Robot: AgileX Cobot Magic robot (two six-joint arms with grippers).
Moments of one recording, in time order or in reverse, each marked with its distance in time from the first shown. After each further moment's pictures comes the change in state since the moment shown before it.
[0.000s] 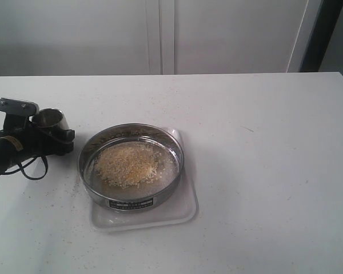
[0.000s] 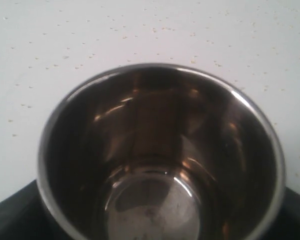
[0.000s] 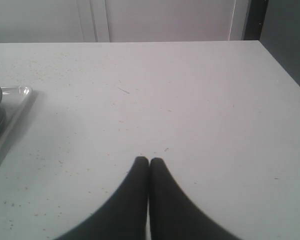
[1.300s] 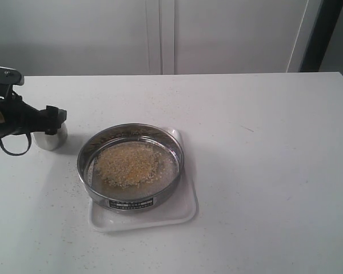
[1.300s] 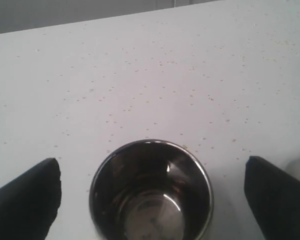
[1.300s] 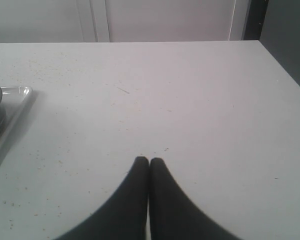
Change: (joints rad) left arm 0.000 -0.295 0.002 0.114 0.338 -0.141; right arm 0.000 0.000 0.000 0.000 0.000 0.000
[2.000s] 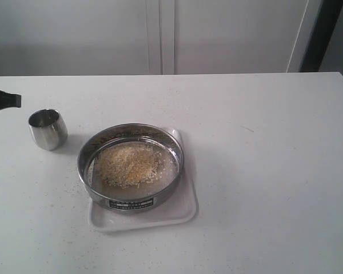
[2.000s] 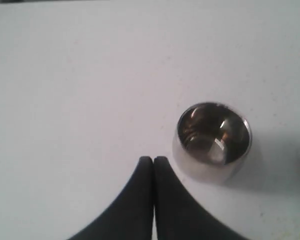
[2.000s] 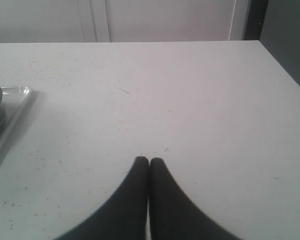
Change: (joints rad) left arm -0.018 -0.385 0.000 0.130 0.604 -0.264; right arm 0.000 0.000 0.000 0.000 0.000 0.000
